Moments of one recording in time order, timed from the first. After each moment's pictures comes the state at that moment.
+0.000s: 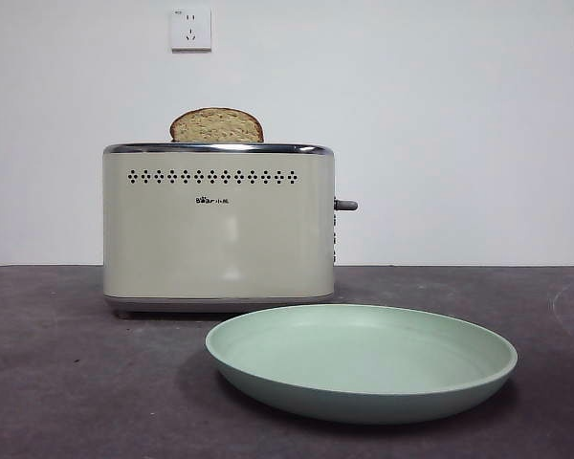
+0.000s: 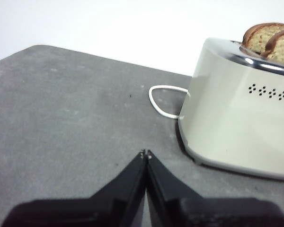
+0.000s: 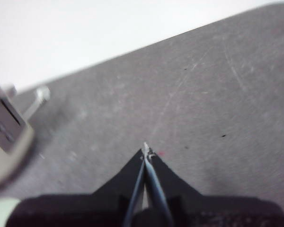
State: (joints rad) left arm -0.11 0.01 0.02 -0.11 -0.12 -0.24; right arm -0.01 0.01 0.02 -0.16 0.01 0.33
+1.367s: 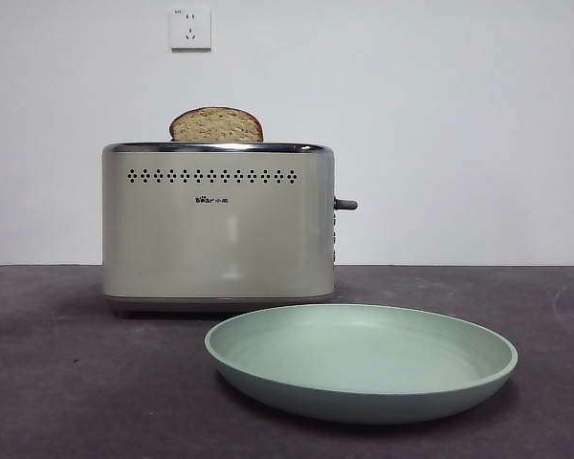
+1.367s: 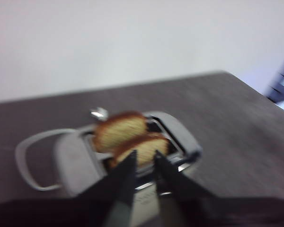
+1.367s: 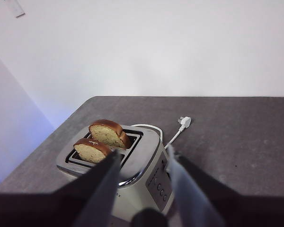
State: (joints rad) left arm -0.11 1.09 1.33 -0.56 0.46 -0.05; right arm 0.00 1.04 1.29 -0.48 -0.57 0.16
